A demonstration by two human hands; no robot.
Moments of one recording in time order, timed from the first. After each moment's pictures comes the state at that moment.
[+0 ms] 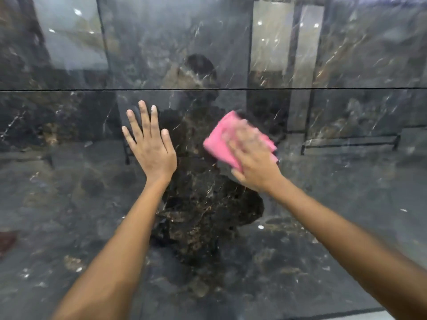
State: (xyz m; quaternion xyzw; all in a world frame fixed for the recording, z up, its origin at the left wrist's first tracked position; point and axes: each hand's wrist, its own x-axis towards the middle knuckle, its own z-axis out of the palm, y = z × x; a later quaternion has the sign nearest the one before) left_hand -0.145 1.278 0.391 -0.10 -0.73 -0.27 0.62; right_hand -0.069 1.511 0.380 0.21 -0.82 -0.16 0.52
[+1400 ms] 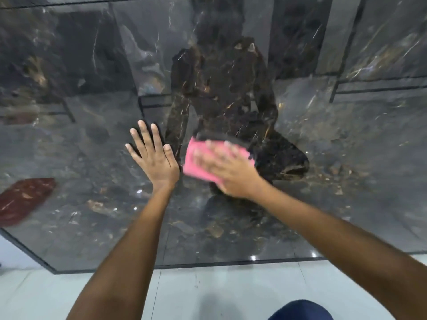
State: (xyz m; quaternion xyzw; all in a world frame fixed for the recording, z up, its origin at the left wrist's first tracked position) left_hand -0.145 1.240 0.235 -0.07 -0.79 -0.23 0.57; right_hand -0.085 1.446 0.235 0.30 -0.80 -0.24 0.45
